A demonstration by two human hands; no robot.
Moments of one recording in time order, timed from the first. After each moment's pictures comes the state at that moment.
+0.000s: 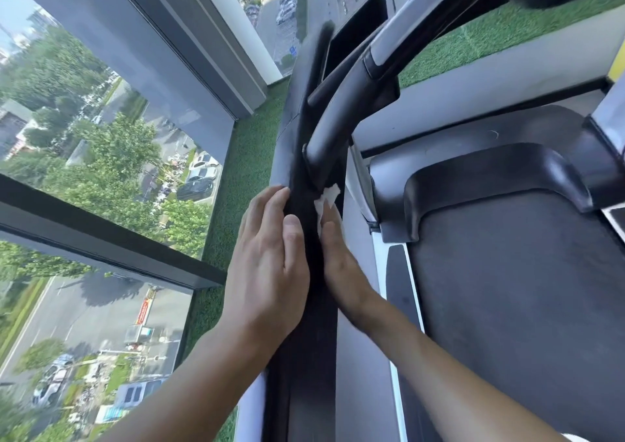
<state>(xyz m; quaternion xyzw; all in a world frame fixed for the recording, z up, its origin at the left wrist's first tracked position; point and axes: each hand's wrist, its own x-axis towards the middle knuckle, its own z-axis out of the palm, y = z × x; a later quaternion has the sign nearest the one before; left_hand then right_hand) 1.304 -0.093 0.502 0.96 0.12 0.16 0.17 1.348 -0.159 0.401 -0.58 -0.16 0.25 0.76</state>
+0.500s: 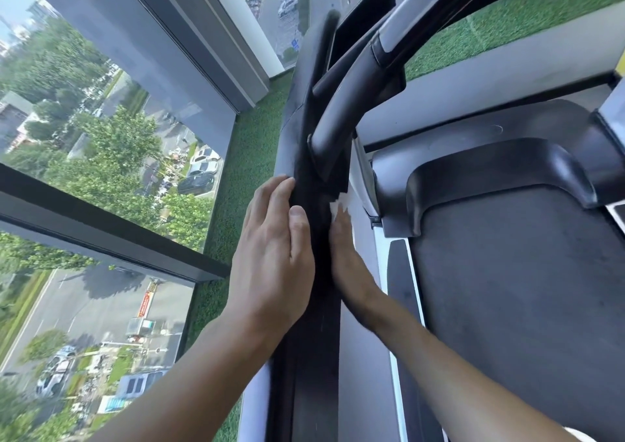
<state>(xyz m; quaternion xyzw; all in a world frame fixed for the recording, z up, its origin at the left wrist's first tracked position) 1.304 -0.092 0.502 0.96 0.12 0.16 0.17 1.345 -0.154 0.378 -0.60 -0.13 0.29 0.74</state>
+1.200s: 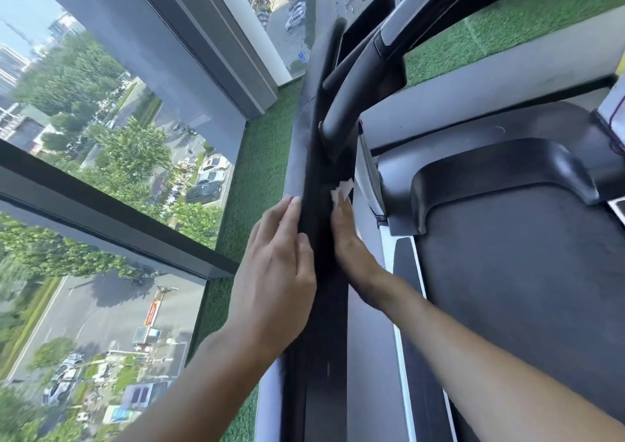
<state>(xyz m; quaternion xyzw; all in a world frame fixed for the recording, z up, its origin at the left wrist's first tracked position) 1.242 -0.104 0.510 0.98 0.14 0.11 0.13 1.326 -0.163 0.394 -0.60 -0.17 0.27 0.73</state>
